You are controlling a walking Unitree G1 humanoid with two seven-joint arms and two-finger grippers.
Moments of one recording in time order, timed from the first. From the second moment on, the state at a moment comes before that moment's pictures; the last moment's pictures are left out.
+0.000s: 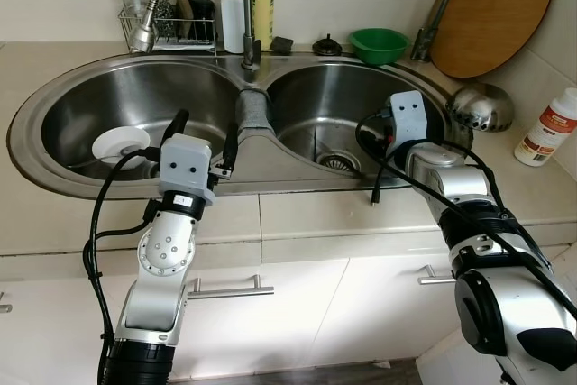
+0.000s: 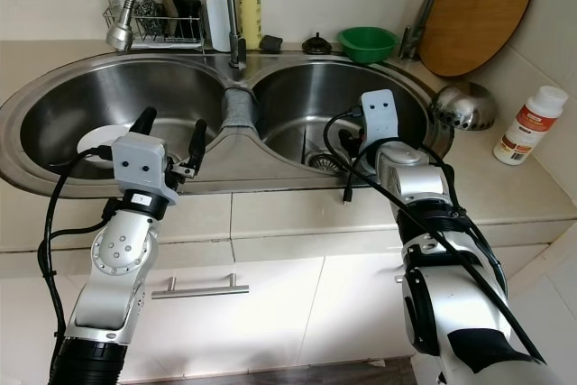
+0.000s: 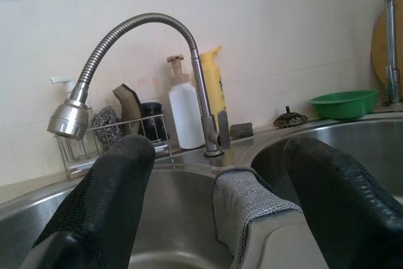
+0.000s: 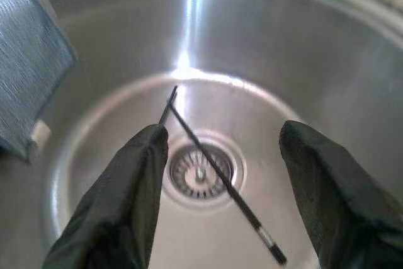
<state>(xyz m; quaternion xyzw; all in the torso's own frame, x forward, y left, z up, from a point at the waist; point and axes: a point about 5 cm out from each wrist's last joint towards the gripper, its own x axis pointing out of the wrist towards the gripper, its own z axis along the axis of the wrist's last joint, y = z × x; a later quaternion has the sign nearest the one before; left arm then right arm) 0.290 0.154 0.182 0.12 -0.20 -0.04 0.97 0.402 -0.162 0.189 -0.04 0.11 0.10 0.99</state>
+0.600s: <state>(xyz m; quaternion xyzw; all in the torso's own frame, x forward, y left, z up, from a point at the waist) 0.289 0.151 0.173 0.10 -0.17 -0.05 0.98 0.339 -0.147 0.218 -0.05 -0.13 0.03 0.99</state>
